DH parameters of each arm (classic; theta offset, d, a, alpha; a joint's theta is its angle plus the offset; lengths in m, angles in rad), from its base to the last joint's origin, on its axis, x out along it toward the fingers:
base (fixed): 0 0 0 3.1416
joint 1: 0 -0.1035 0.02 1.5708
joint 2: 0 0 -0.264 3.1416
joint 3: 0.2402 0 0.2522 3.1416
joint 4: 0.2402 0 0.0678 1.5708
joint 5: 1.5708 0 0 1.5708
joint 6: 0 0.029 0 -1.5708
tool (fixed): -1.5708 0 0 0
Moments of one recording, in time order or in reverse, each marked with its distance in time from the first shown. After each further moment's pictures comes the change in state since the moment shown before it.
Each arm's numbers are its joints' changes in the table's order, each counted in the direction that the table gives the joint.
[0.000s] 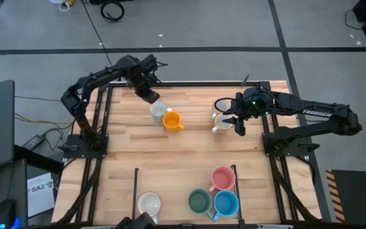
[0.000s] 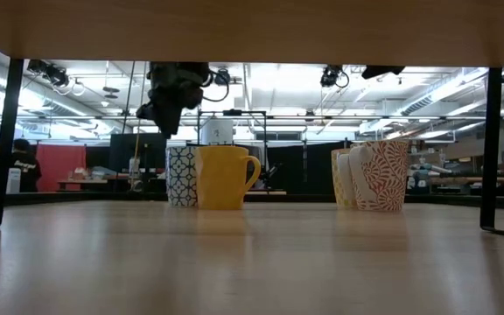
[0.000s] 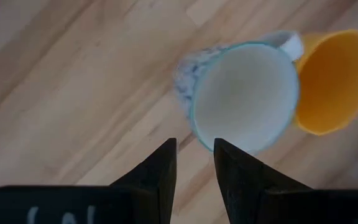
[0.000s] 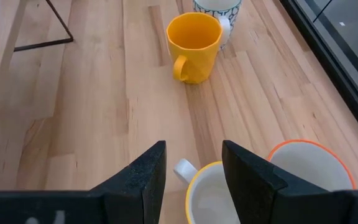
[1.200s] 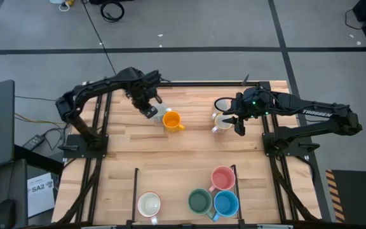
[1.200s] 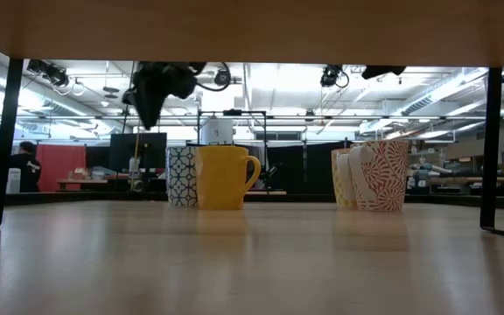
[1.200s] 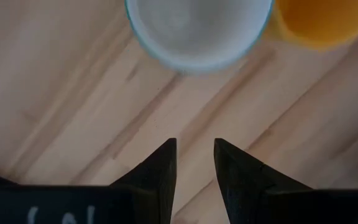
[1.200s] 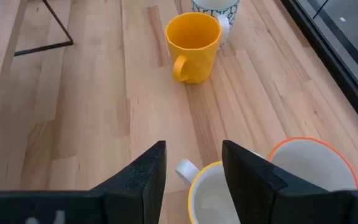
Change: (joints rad) left arm 0.180 -0.128 -0.127 0.068 0.088 -0.098; right arm 0.000 0.000 0.000 0.000 0.000 0.026
